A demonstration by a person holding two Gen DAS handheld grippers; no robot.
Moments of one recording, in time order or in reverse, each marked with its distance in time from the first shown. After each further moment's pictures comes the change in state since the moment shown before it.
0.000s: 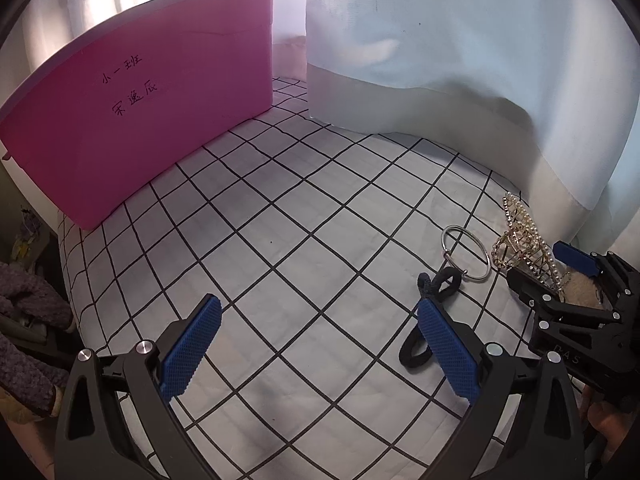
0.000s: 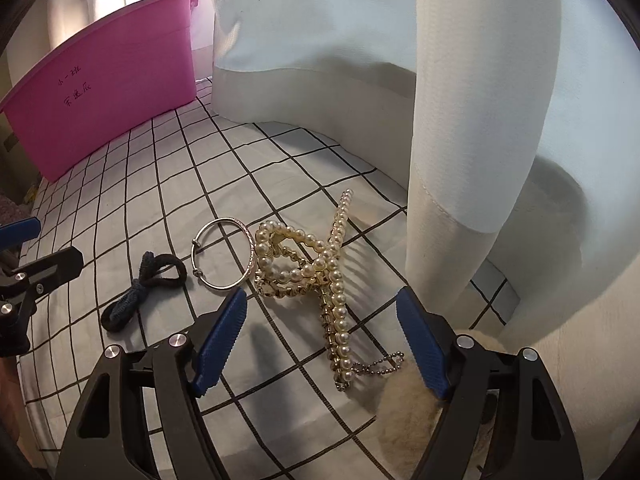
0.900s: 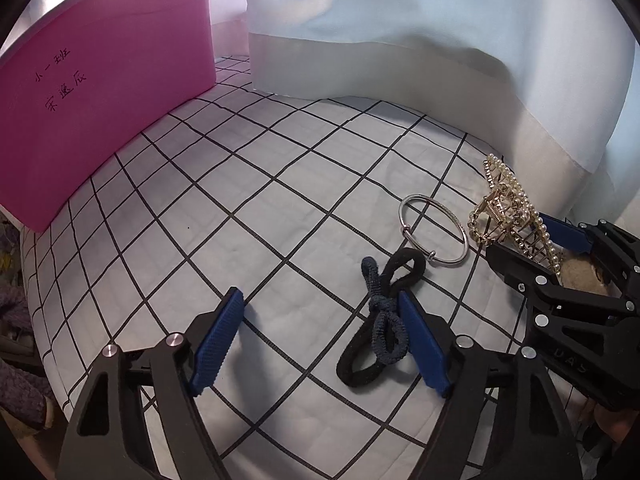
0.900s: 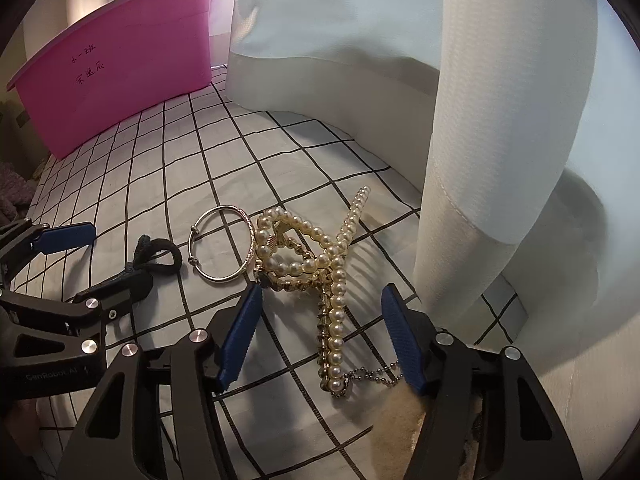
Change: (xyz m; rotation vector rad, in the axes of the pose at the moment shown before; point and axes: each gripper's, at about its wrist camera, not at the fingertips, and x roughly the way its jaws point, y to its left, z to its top) left arm 0.034 -0.038 -0.011 0.055 0.045 -0.060; right arm 0.000 0.005 -0.001 -0.040 -0.005 0.077
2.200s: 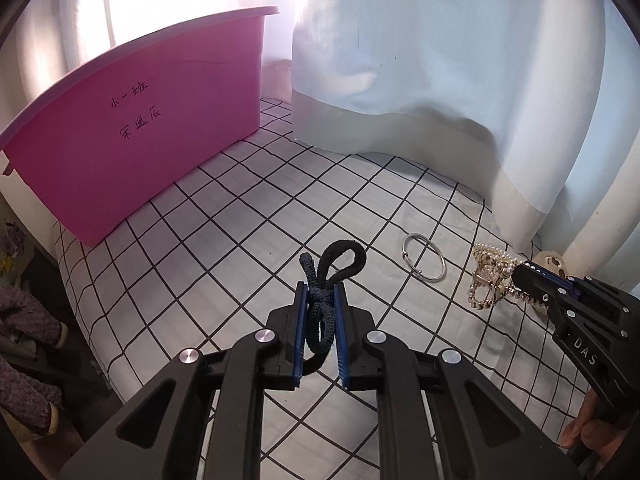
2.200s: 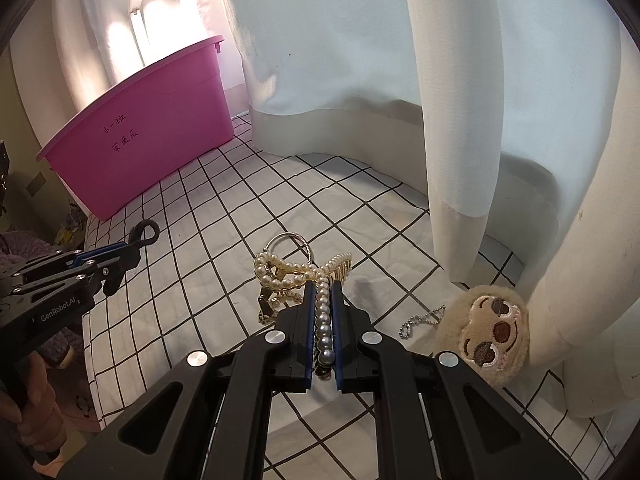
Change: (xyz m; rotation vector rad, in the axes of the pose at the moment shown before) left arm -0.079 0.044 0.007 -0.033 -0.105 -0.033; right arm -0.077 0.021 0.000 0.193 -0.092 0.069
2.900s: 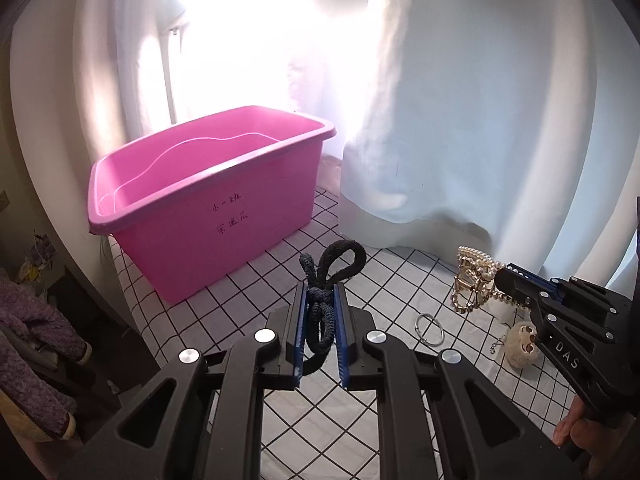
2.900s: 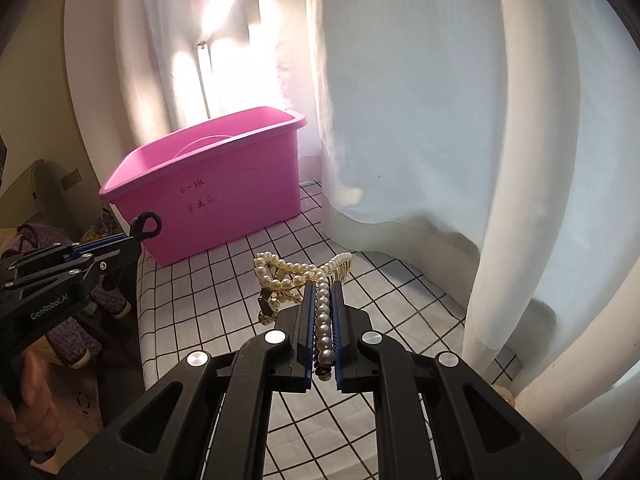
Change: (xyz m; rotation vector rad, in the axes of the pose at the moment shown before) left arm -0.114 0.044 0.047 -0.060 -0.208 0.076; right arm -0.068 0.074 0.079 -0.156 -0.173 0.087
